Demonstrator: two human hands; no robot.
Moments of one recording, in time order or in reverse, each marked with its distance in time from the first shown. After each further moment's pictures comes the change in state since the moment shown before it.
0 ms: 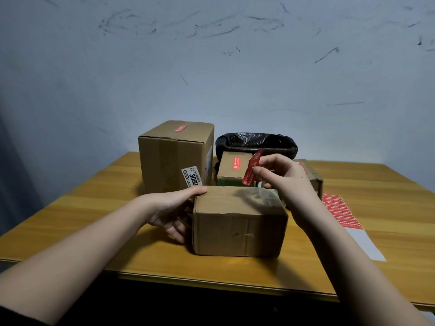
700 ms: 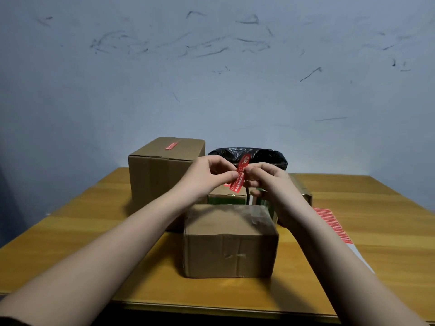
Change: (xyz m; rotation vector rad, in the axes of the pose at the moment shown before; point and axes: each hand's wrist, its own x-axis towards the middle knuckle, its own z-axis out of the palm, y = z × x) left_hand -0.017 0.089 0.047 0.135 0.464 0.939; right_hand 0.028 -0.010 0.002 0.162 0.012 0.187
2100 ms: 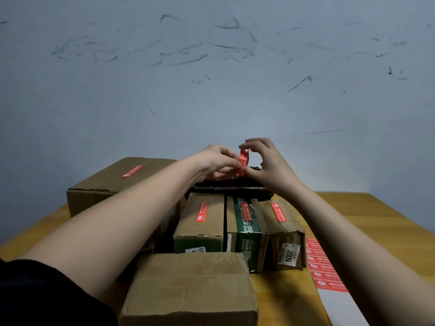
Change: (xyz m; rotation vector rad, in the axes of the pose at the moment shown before) left_hand 0.174 -0.003 0.050 -0.151 -0.182 -0.355; right_hand 0.161 0.009 -0.090 -0.919 0.025 -0.568
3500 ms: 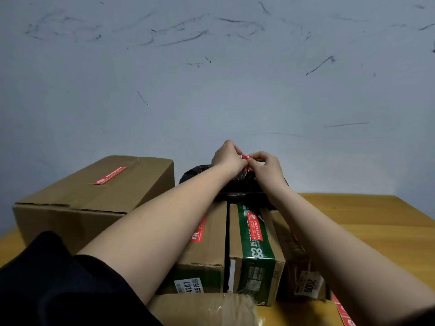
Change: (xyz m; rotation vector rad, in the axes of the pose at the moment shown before) left_hand 0.115 -0.040 0.030 0.271 0.443 0.016; right_hand 0.049 0.061 0.083 0.549 0.173 0.573
